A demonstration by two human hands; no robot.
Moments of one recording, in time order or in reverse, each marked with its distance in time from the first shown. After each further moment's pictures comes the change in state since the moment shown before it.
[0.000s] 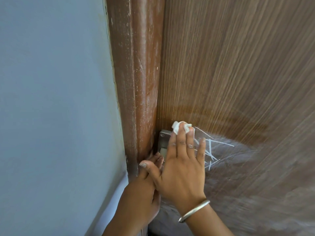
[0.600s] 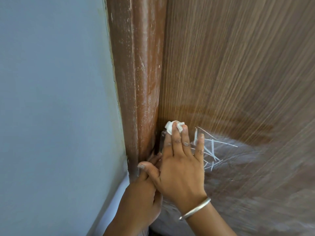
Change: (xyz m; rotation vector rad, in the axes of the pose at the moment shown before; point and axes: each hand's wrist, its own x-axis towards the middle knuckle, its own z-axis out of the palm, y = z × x) left_hand 0.001 -0.001 0.000 0.045 -0.030 -0.019; right_hand 0.004 0.000 -0.001 -0.044 -0.026 -0.089
